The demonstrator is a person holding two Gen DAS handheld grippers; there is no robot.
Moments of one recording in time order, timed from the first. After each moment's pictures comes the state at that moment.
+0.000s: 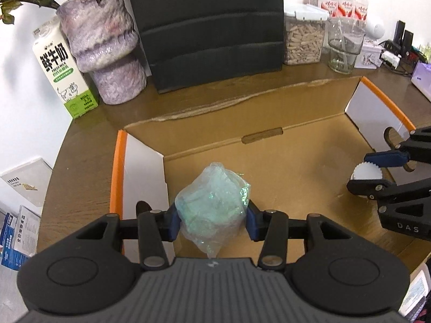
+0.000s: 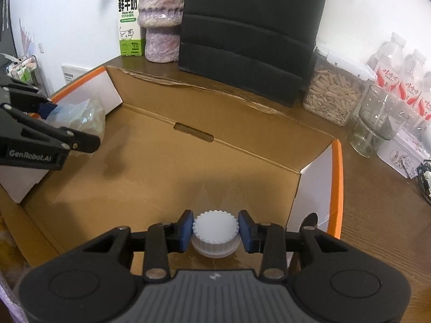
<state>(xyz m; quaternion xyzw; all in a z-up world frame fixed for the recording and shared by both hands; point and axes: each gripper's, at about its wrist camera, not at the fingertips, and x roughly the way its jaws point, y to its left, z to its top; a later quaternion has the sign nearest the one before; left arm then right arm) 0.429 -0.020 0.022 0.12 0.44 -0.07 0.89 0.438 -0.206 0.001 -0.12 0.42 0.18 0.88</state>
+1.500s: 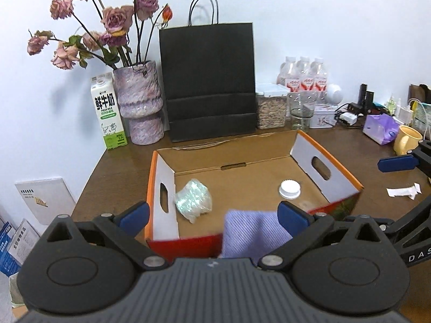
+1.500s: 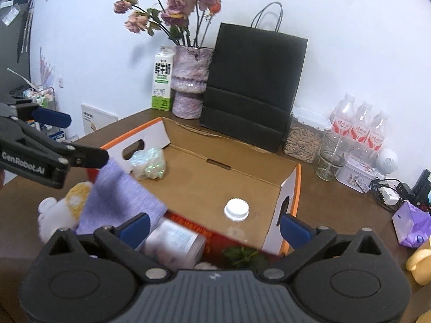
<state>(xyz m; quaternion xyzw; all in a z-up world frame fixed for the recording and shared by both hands) 0.232 -0.010 0.089 0.07 0.27 -0.07 0.96 0.242 -0.215 0.077 -0.12 0.29 0.17 0.93</state>
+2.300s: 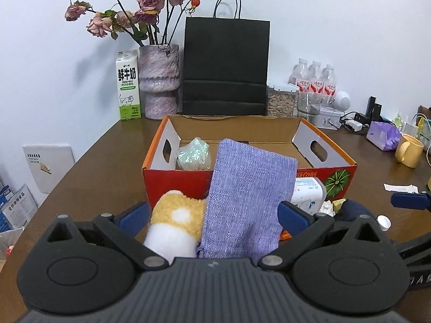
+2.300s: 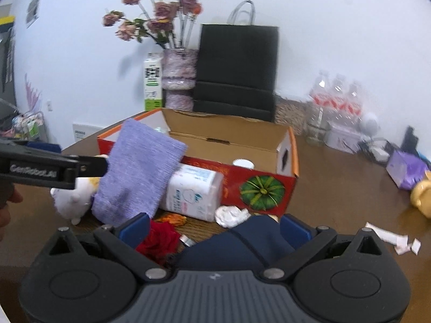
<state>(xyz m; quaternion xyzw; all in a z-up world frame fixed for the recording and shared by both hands) 0.173 -0.004 0.035 0.00 0.26 -0.03 0.97 0.166 -0.229 0.019 -0.05 0.27 0.13 0.95</state>
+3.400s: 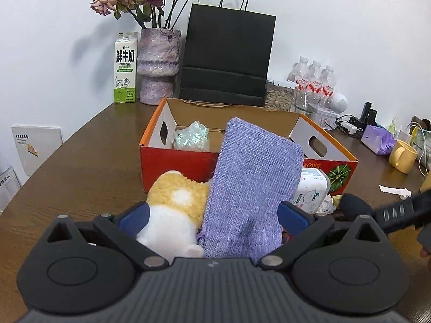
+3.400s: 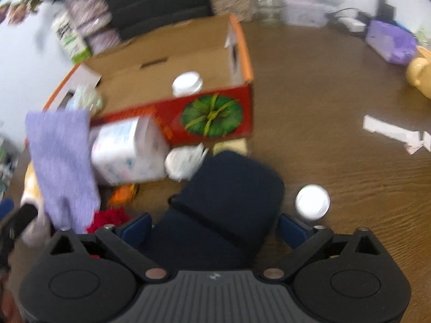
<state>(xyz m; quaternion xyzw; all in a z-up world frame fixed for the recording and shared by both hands) 0.182 0.013 0.012 -0.04 0.27 -0.06 0.96 0.251 -0.258 -0.011 0.09 0.51 0.05 0.86</state>
